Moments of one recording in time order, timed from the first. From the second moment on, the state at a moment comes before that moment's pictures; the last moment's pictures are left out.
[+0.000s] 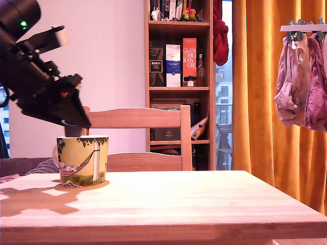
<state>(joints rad) -0.33 1.42 0.77 -0.03 0.22 0.13</state>
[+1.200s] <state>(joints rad) -0.33 1.42 0.77 -0.02 0.28 0.14</state>
